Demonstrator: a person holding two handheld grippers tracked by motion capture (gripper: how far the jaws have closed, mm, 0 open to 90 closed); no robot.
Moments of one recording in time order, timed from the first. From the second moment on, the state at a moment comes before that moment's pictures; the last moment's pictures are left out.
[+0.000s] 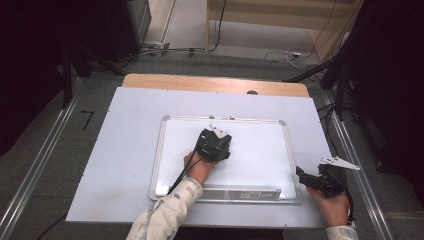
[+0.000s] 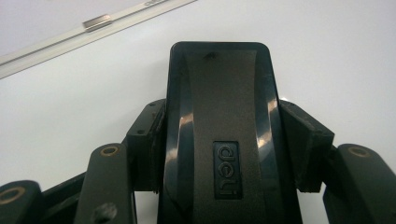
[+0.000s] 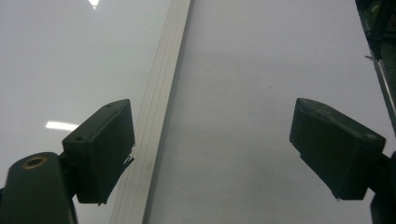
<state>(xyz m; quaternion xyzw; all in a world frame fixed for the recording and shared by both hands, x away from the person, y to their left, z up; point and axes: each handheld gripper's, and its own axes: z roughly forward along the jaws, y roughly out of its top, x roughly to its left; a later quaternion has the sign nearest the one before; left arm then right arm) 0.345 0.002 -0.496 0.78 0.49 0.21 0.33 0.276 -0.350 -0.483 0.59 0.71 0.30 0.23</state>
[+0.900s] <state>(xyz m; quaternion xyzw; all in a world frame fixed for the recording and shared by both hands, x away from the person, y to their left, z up) 0.358 0.007 -0.495 0.76 0.52 0.22 0.32 0.277 -0.348 -0.484 0.59 0.71 0.30 0.23</state>
